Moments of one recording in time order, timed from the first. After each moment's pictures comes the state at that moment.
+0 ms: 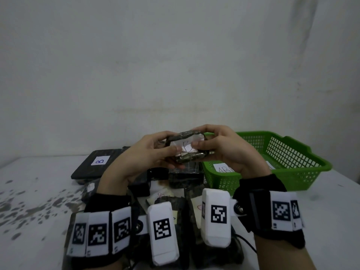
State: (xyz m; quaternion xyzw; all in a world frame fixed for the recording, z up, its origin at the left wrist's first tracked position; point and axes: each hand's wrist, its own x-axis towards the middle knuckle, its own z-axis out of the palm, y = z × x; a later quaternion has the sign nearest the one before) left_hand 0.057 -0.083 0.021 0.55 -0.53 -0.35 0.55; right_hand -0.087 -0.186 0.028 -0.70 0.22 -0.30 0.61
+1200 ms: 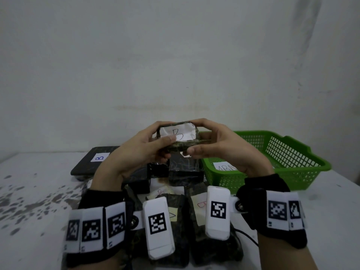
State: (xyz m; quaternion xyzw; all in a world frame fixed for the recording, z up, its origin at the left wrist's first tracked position) left_hand 0.071 -0.081 0.019 0.54 -0.53 -0.33 0.57; right_hand -0.092 -0.183 0.027 -0.78 0.14 -0.26 0.55
